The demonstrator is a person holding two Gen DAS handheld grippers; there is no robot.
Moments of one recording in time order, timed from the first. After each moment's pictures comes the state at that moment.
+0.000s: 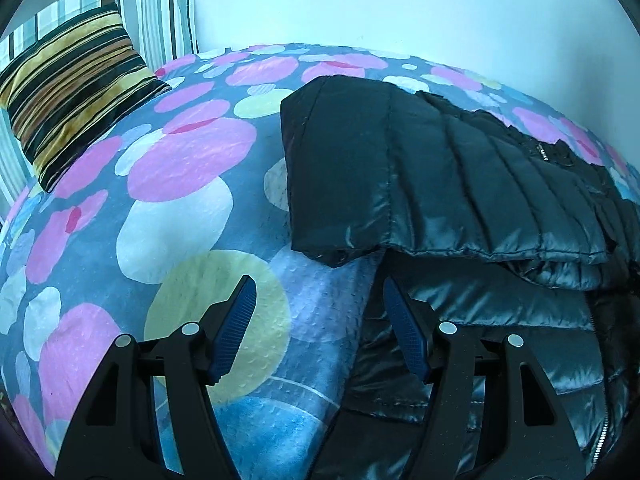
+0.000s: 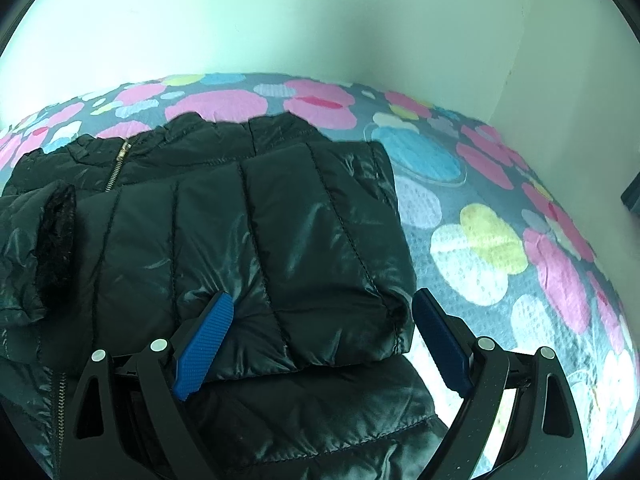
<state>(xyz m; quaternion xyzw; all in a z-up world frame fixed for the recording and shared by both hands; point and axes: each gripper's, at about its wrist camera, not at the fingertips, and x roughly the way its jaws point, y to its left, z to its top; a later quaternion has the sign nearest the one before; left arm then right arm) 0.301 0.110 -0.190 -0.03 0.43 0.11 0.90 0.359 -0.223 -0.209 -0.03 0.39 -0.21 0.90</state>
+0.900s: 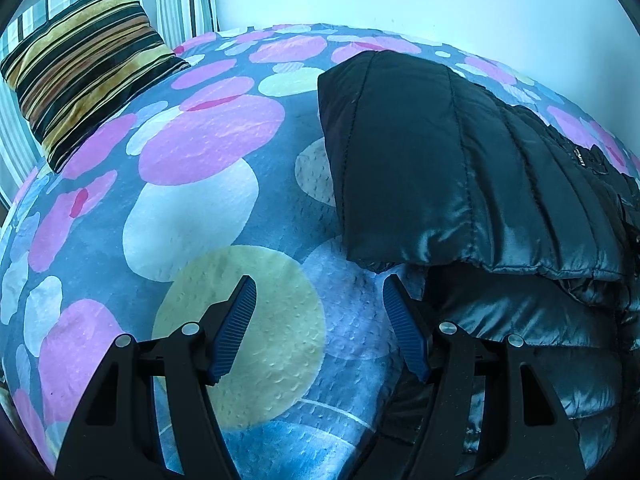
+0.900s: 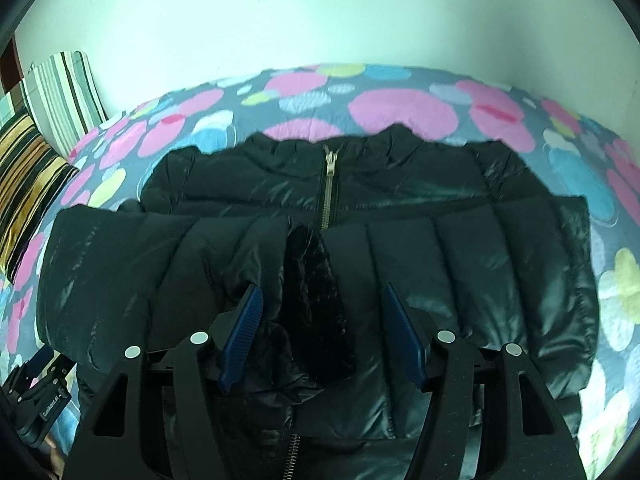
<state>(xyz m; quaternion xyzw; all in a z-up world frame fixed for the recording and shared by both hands) 0.317 0.130 -0.203 -0.04 0.45 0.15 0.88 0.412 -0.136 -0.189 0.04 0.44 0.03 0.90</state>
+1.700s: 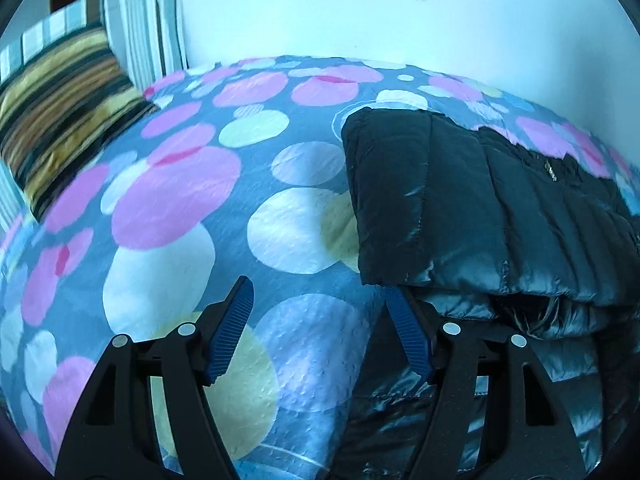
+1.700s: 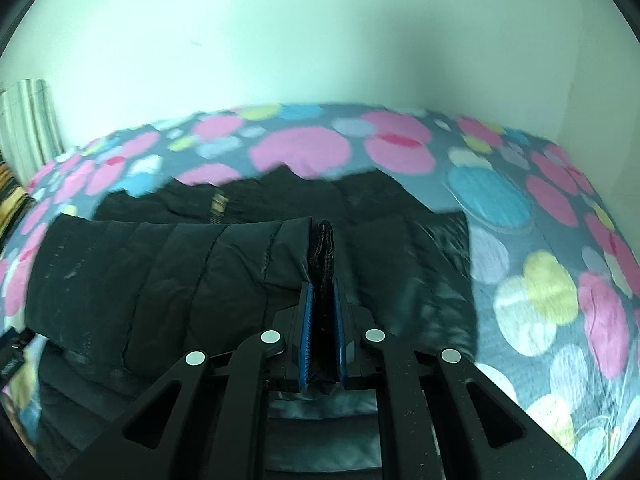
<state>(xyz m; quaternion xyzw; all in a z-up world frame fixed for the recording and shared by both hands) 0.343 0.102 -0.183 0.00 0.41 0.11 0.90 0.382 -0.226 -0.169 0.03 0.40 -0.08 0.91</state>
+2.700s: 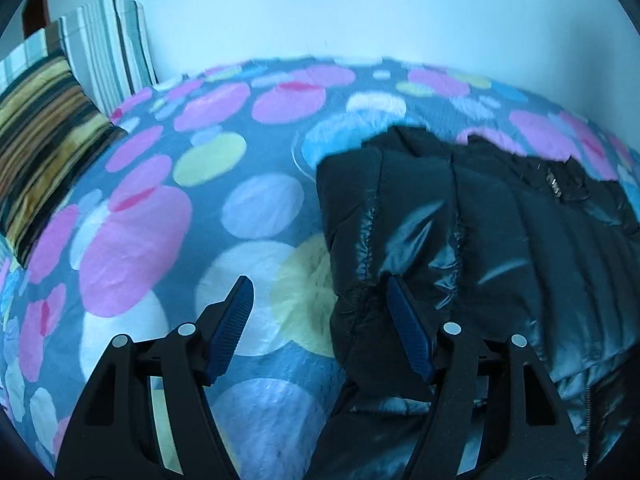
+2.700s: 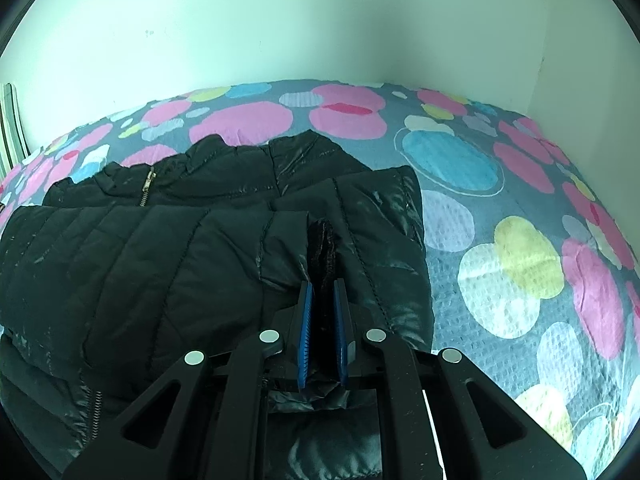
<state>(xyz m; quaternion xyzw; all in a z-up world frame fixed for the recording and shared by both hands) 0.411 0.086 -0.187 0.02 0.44 0.07 0.90 0.381 -0.260 -0.197 0.04 0.40 -0.12 0.91</state>
